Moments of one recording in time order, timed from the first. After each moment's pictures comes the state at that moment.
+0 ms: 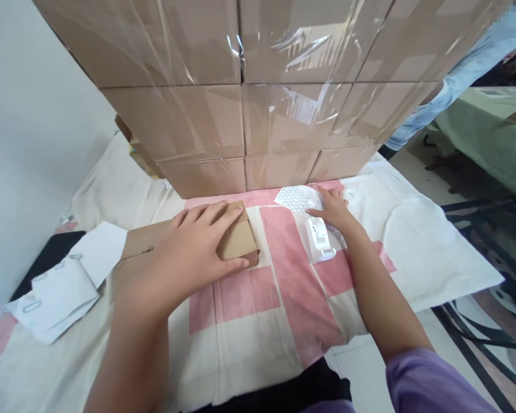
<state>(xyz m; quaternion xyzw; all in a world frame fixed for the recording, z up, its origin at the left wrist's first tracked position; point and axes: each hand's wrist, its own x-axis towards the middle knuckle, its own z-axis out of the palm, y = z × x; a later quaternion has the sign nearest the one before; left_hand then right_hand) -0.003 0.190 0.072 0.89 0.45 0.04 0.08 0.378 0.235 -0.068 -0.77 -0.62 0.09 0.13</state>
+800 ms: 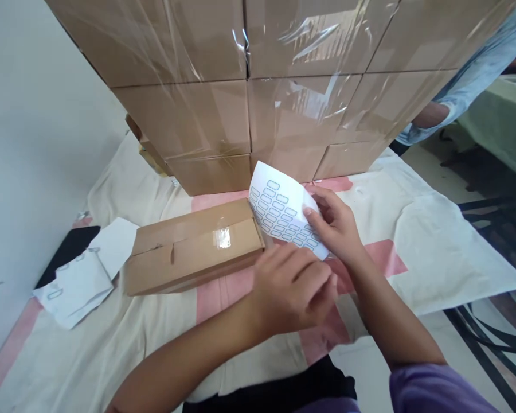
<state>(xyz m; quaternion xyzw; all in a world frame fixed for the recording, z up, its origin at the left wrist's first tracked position) 0.100 0.123 0.018 0.84 0.25 0.47 0.08 0.276 0.166 0.003 -0.53 -0.63 0.24 0.52</state>
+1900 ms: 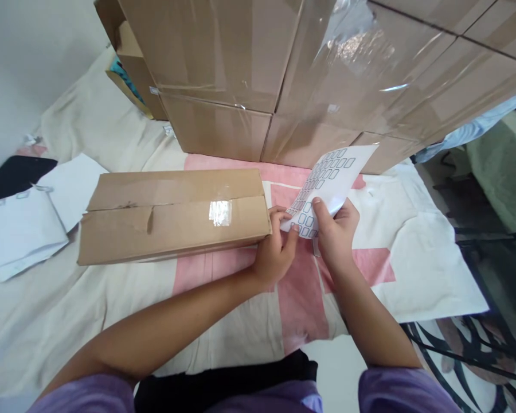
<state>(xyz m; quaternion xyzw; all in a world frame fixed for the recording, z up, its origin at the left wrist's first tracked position) 0.130 0.150 -0.083 0.61 0.44 0.55 0.38 0.253 0.173 -0.036 -0.63 -0.49 0.23 0.56</state>
